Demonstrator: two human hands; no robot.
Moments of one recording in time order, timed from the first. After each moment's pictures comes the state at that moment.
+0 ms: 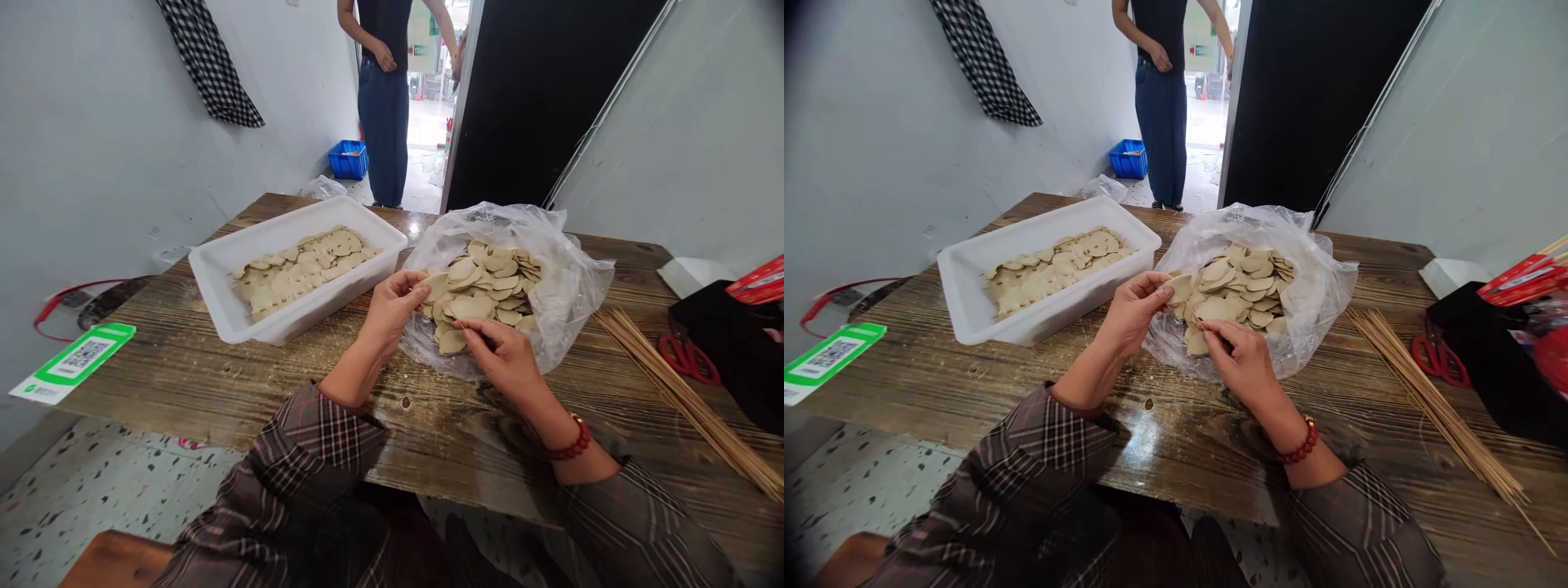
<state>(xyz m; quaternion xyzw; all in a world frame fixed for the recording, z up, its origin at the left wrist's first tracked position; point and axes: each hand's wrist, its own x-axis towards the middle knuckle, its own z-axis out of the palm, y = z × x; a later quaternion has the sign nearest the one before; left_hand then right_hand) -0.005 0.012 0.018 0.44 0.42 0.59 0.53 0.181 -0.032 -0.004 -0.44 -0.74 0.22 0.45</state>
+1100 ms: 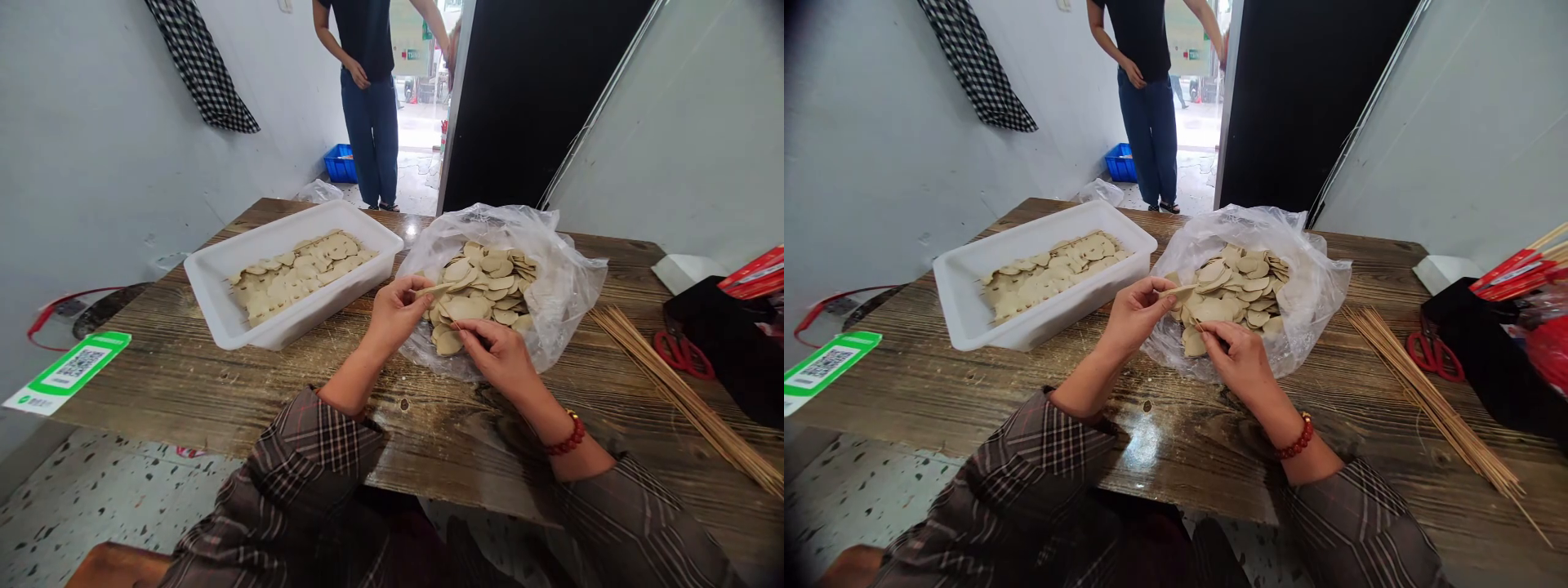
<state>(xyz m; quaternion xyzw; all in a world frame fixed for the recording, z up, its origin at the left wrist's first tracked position) -0.002 0.008 0.019 0.55 0.45 0.56 0.43 0.182 -0.030 -0.008 -0.45 -0.75 0.22 0.43</state>
